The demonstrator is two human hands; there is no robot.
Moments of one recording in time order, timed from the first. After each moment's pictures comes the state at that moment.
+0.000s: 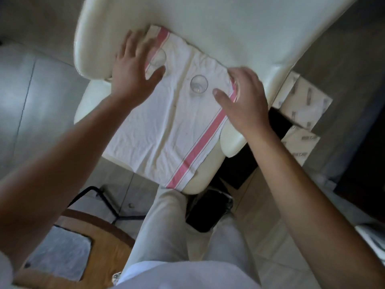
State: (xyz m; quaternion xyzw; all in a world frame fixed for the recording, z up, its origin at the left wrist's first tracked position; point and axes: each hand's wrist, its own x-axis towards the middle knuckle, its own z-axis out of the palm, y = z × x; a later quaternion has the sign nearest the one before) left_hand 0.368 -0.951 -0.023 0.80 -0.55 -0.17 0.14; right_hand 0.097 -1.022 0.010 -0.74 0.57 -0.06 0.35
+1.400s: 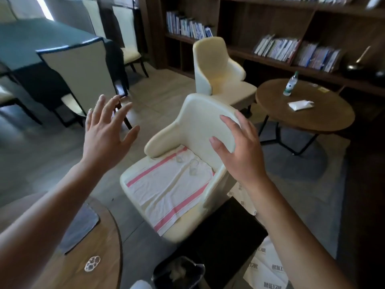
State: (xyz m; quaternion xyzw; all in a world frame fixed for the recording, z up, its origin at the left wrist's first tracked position) left_hand 0.099 -0.600 0.431 0.83 -0.46 0.21 0.24; right_hand -0.164 -0.808 0.420 -0.87 0.26 -0.36 0.21
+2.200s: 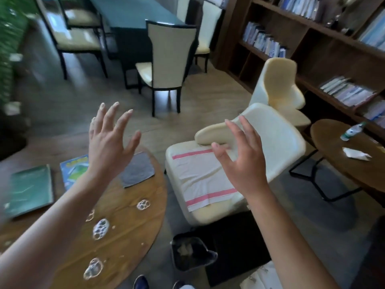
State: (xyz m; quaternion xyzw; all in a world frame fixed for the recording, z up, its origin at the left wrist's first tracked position) left_hand 0.108 -0.271 0.365 0.89 -0.23 0.25 0.29; right_hand -0.067 -0.540 0.429 -0.93 0.11 -0.29 0.19
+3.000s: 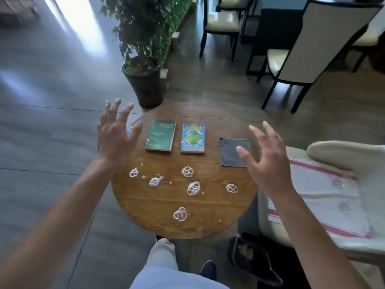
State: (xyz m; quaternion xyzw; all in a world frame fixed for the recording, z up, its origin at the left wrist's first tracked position) left_hand 0.036 0.018 0.331 0.95 0.09 0.22 0.18; right_hand 0.026 -0.369 0.343 -0.95 -0.07 -0.11 0.30
